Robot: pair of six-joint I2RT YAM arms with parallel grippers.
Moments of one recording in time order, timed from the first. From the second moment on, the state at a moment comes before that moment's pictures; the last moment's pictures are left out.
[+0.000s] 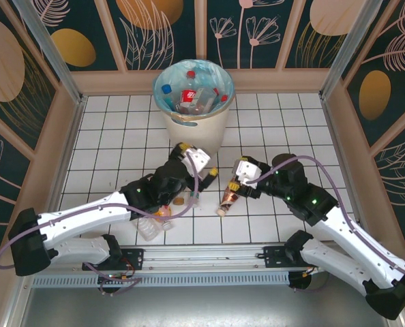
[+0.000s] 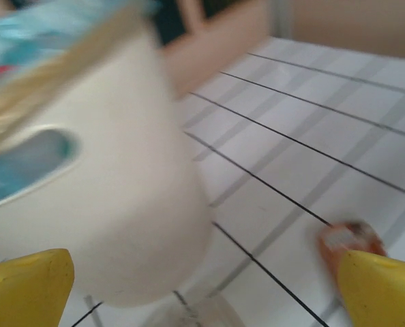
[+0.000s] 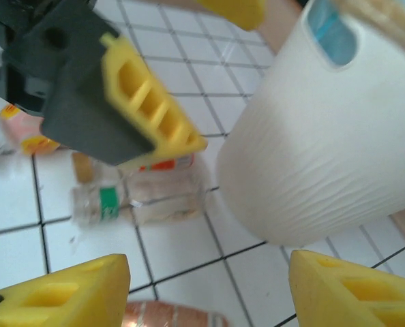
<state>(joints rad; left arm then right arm) -1.07 1.19 0.86 -0.06 -0.38 0.14 0.72 0.74 0.75 -0.47 -0.25 -0.61</state>
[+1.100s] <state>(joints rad) -1.07 1.15 0.59 -0.22 0.06 0.81 0.94 1.13 0.54 -0.40 -0.13 -0.97</state>
